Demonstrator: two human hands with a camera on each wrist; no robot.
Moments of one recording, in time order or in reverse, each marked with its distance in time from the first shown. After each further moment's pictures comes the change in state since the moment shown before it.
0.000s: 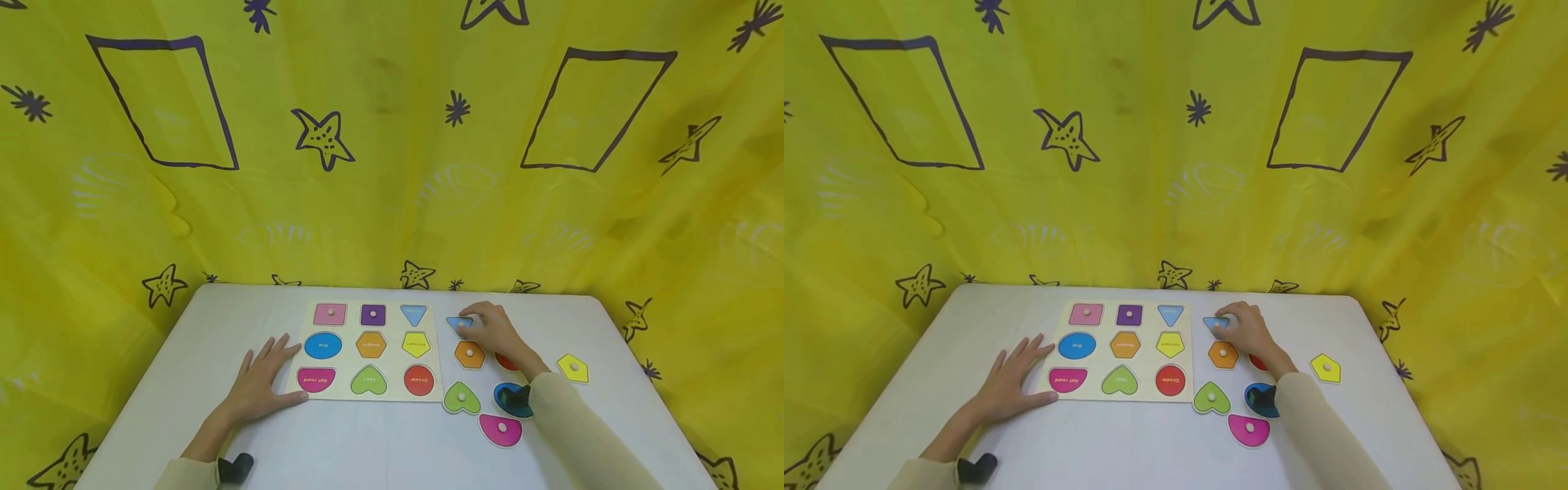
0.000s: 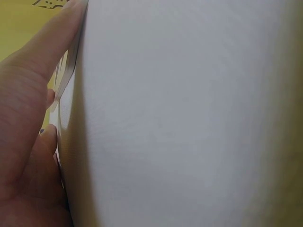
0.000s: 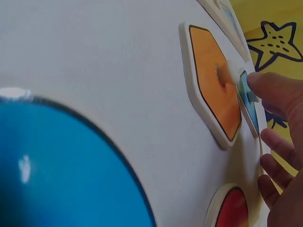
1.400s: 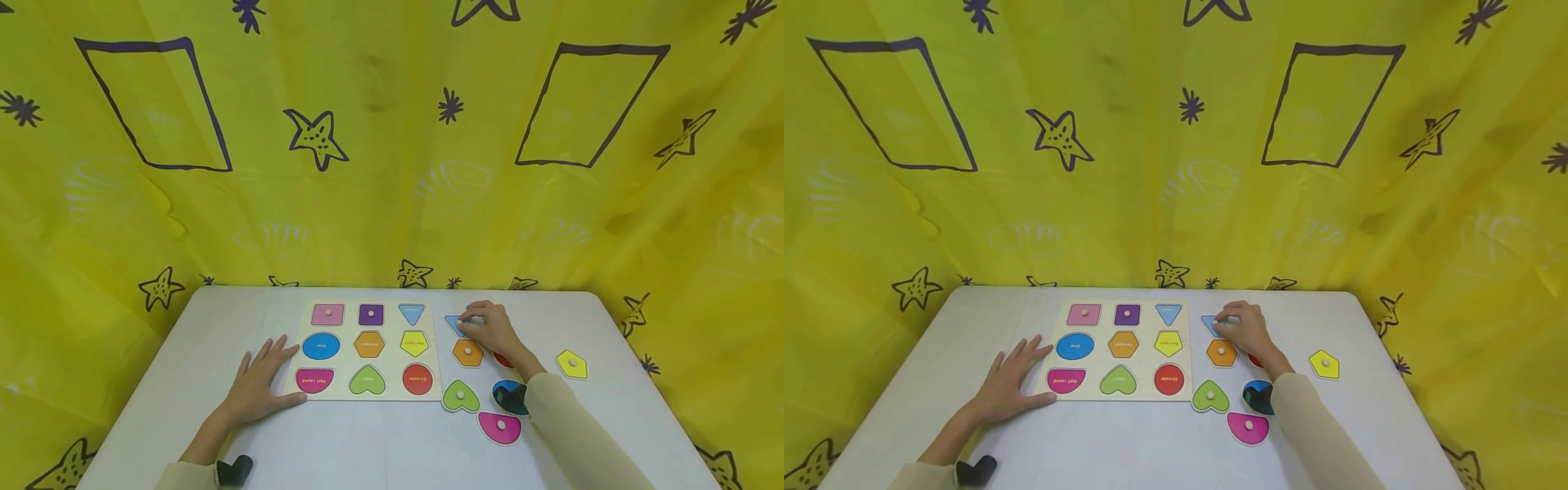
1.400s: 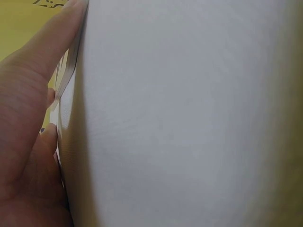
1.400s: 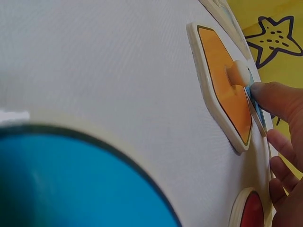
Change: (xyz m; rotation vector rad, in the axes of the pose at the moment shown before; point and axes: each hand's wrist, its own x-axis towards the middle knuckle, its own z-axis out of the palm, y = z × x) left_hand 0.000 0.000 0.002 0.010 0.005 -0.004; right_hand -0.003 0.008 0.007 0.013 0.047 0.057
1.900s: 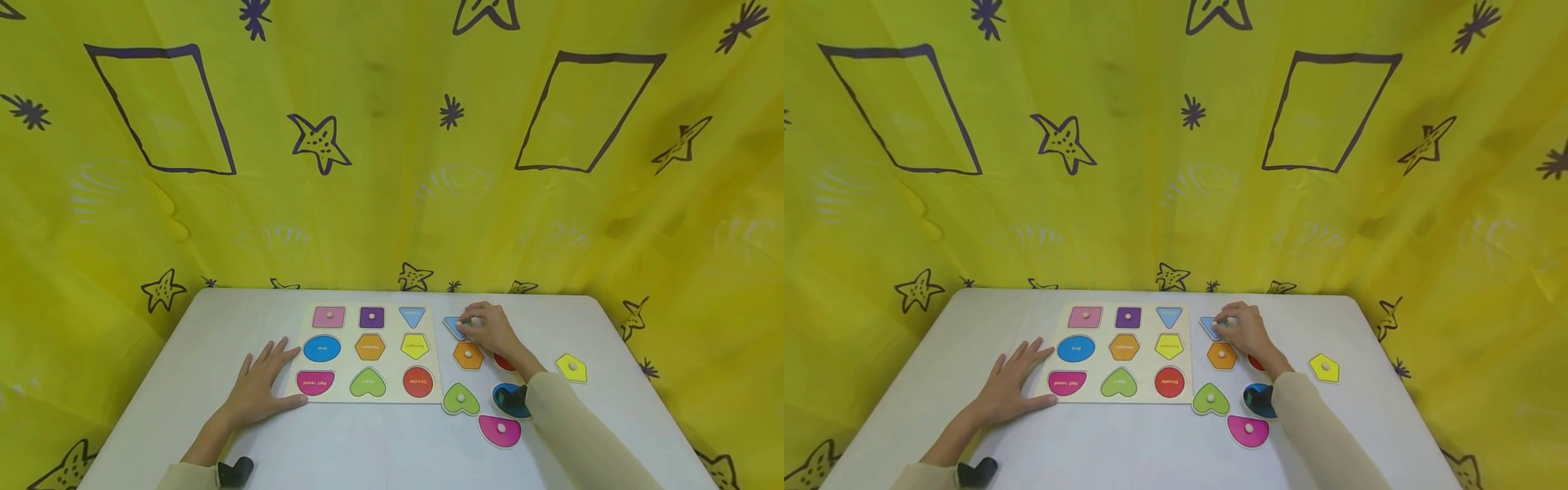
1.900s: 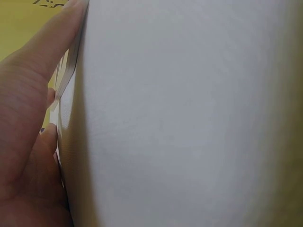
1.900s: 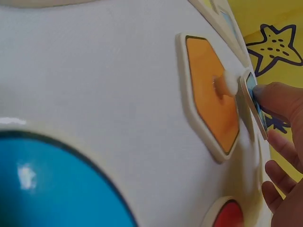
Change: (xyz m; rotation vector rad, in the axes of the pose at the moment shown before) left_hand 0.000 -0.001 0.001 0.006 -0.008 -0.008; right_hand 0.001 -0.009 -0.006 0.012 -0.002 -0.032
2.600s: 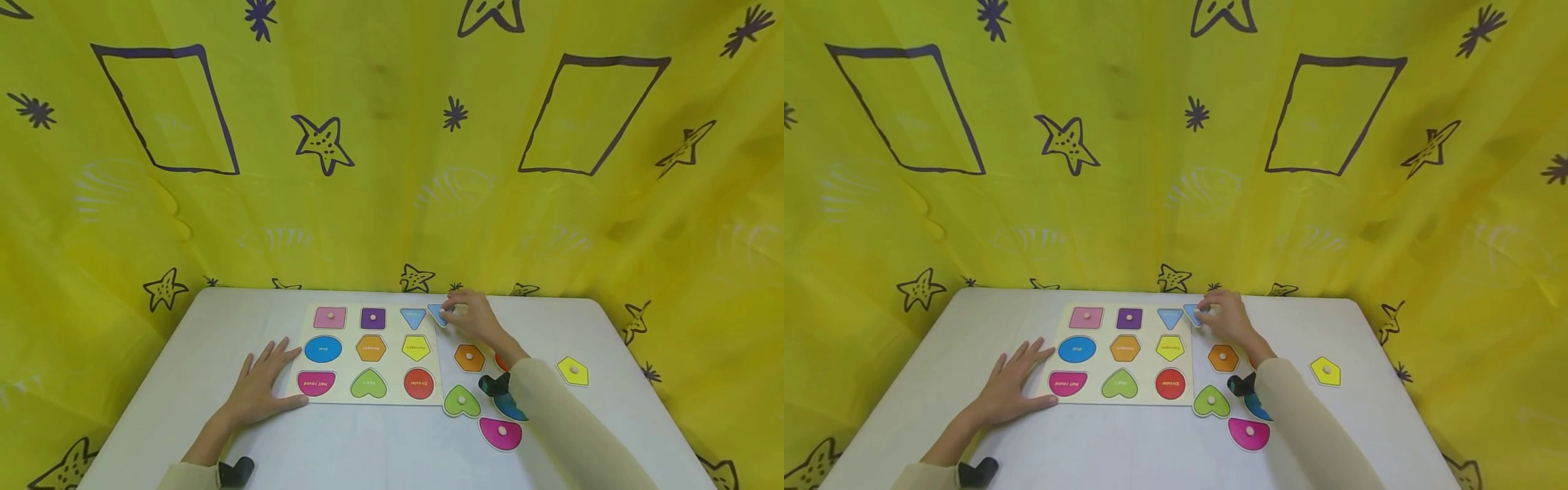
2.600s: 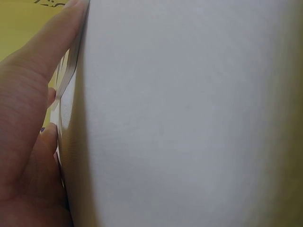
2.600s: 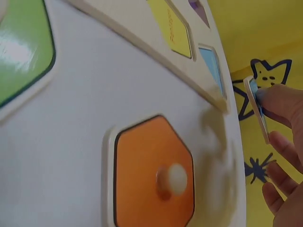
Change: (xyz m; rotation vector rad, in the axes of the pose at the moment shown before) left_hand 0.000 -0.002 0.001 -0.003 0.018 0.012; right_hand 0.023 -0.046 0.006 0.051 0.012 -0.096
